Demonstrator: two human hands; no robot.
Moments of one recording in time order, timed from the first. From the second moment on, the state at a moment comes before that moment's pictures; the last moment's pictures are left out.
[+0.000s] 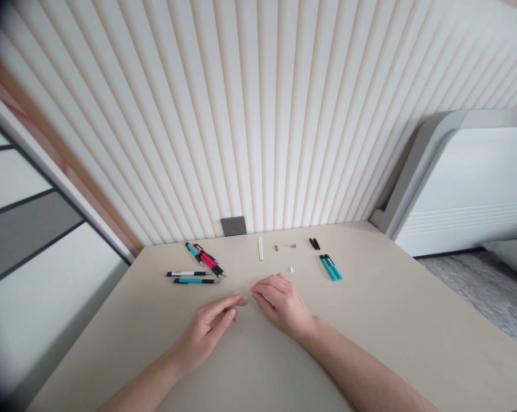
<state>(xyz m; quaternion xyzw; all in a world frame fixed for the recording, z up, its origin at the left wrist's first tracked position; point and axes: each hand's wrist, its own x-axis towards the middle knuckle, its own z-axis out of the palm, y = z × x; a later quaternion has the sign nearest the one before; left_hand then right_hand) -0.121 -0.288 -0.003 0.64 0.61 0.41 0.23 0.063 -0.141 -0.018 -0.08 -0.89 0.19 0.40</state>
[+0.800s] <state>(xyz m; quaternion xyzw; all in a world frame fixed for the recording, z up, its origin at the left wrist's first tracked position) -0.178 -0.282 -0.018 0.62 0.75 0.18 -0.15 0.097 -0.076 -0.033 -0.47 -0.86 0.13 0.17</state>
